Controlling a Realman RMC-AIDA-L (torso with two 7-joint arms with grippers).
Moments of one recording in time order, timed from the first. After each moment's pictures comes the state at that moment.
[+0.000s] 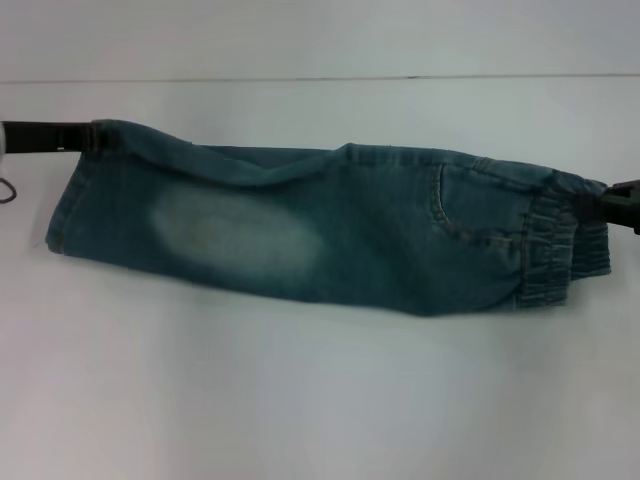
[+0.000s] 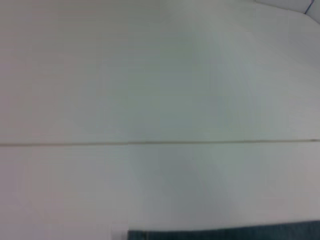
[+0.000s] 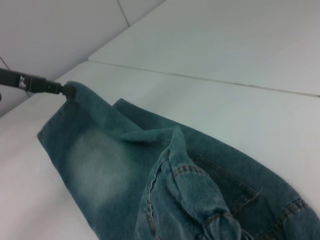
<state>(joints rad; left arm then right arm) -0.68 -2.07 0.64 0.87 2.46 1.09 -2.25 0.54 1.96 -0.57 -0.86 -2.24 -1.59 1.83</state>
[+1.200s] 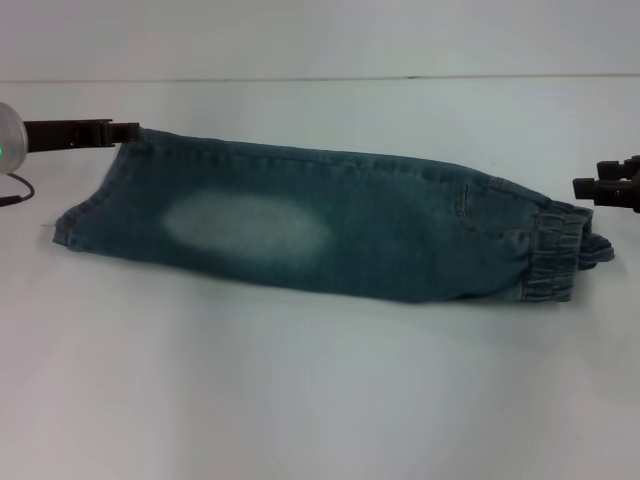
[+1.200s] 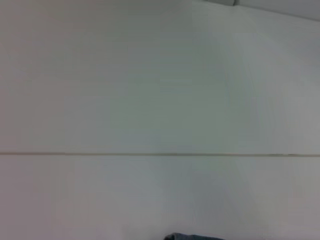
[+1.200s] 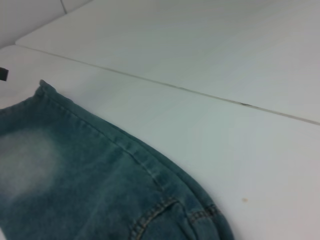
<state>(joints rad) -0.70 -2.09 0.69 0.78 2.45 0.89 -2.26 0.56 1.96 -0.61 -0.81 -2.28 -1.35 1.76</state>
